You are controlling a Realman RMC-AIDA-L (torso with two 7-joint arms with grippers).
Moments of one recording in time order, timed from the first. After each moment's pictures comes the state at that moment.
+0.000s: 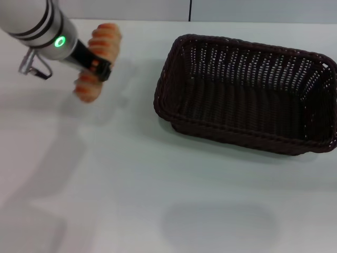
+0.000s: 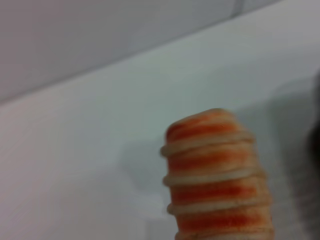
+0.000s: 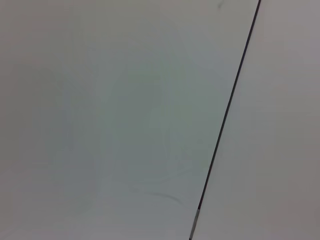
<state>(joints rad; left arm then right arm) -0.70 -2.07 -1.66 -1.44 2.88 -1.47 0.04 -0.08 2.08 2.24 1.17 -1.16 0.92 -2.19</state>
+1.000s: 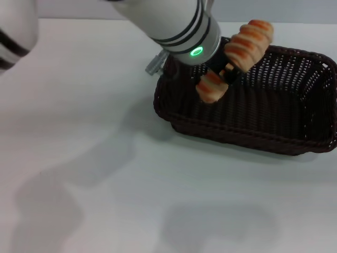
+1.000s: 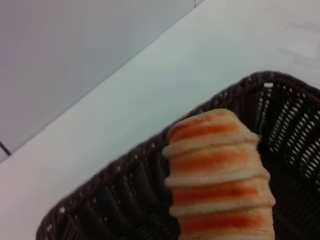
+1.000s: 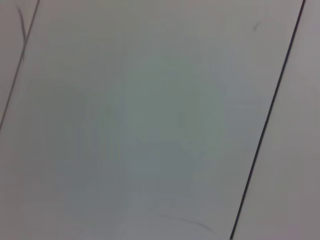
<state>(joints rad) -0.92 -2.07 -1.29 -1.43 2.65 -1.28 -0.04 -0.02 2.08 2.24 1.14 -1.17 0.97 -2.22</state>
